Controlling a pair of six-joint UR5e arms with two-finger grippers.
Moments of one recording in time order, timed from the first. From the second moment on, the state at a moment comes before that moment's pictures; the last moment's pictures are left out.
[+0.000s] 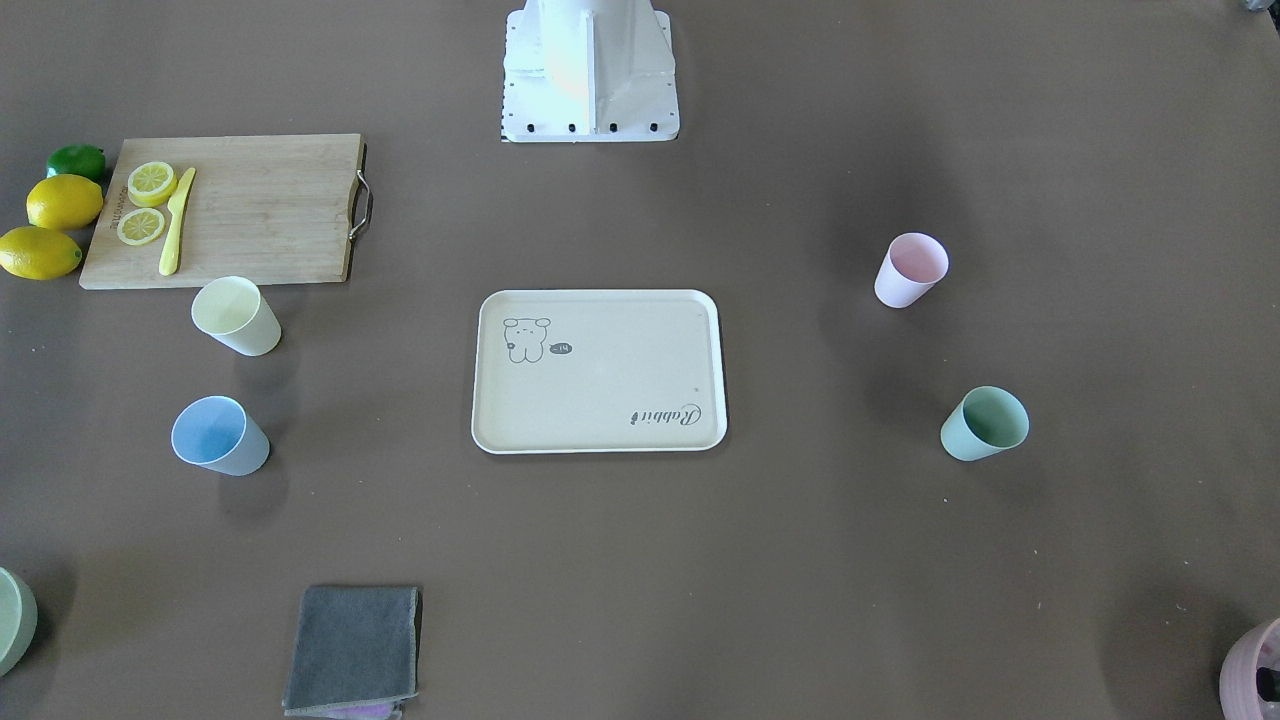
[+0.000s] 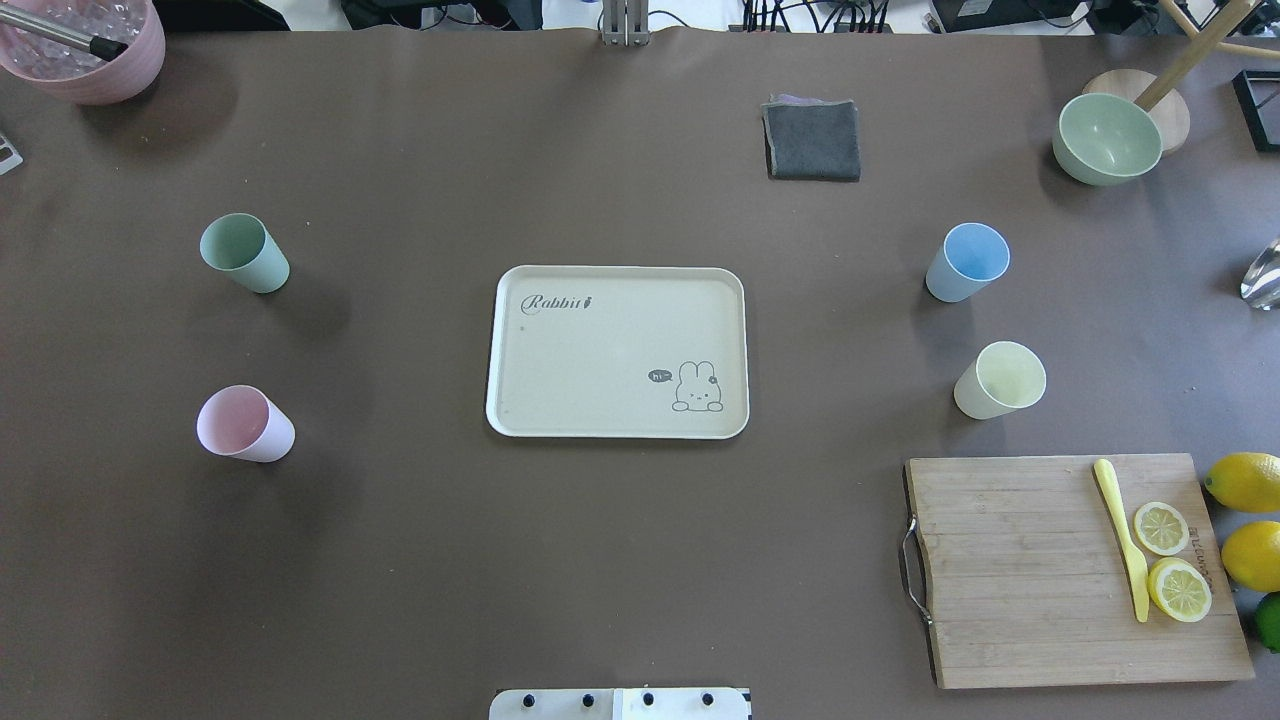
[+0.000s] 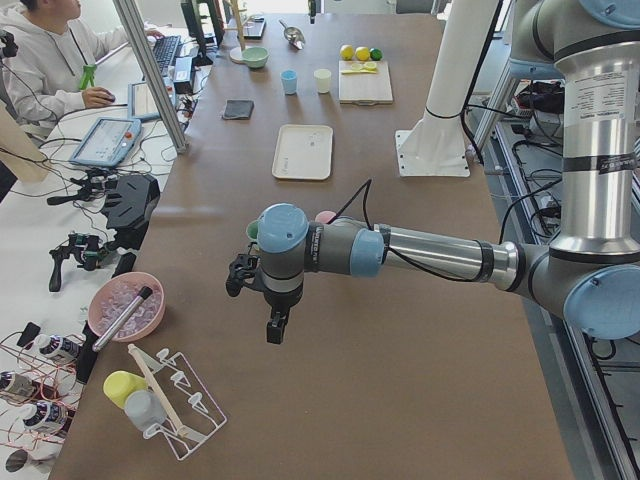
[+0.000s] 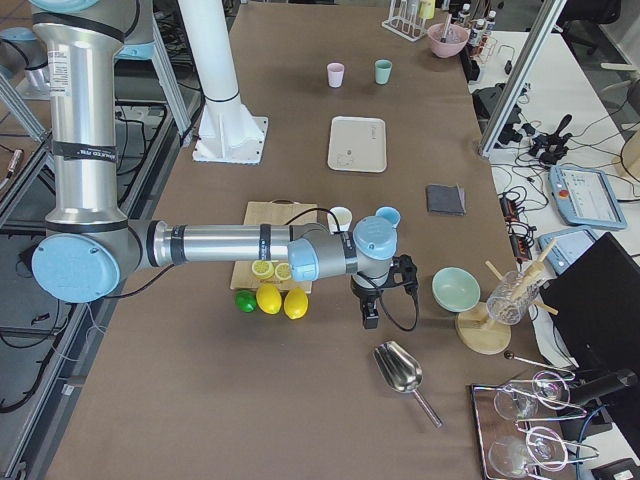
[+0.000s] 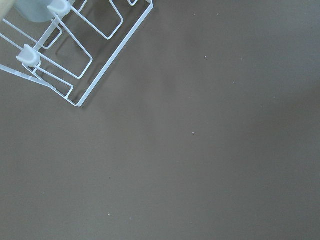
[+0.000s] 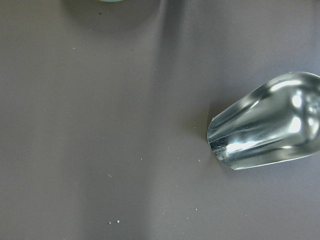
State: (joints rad) left arm -1.59 -1.49 -1.80 -1.54 -2.29 0.08; right arm 1.43 -1.60 1.63 -1.41 2.34 0.07
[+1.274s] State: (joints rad) left arm -1.58 -1.49 -1.81 -1.55 -2.29 0.08; right arm 1.43 -1.62 1.67 -1.40 2.35 0.08
